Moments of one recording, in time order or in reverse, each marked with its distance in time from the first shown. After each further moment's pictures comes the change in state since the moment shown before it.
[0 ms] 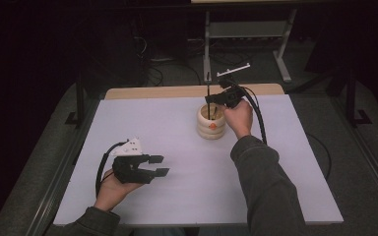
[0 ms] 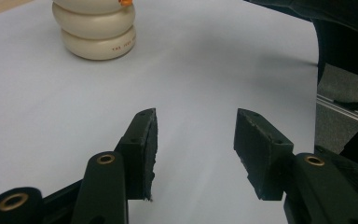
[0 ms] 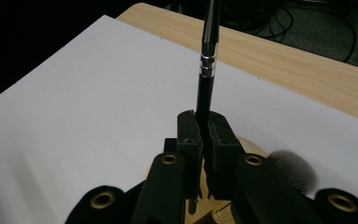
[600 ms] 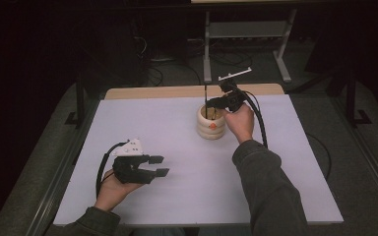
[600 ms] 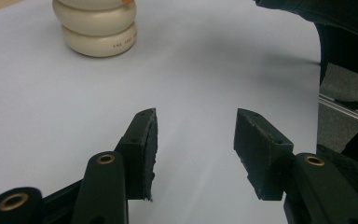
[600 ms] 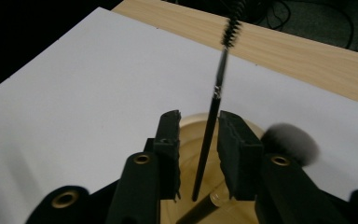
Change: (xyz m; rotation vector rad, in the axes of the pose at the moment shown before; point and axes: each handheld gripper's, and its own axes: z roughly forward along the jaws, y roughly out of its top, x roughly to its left) left arm 0.001 -0.001 0.002 0.011 0.002 -0.002; right arm -0.001 -0.012 -0.002 0.015 -0.014 0.018
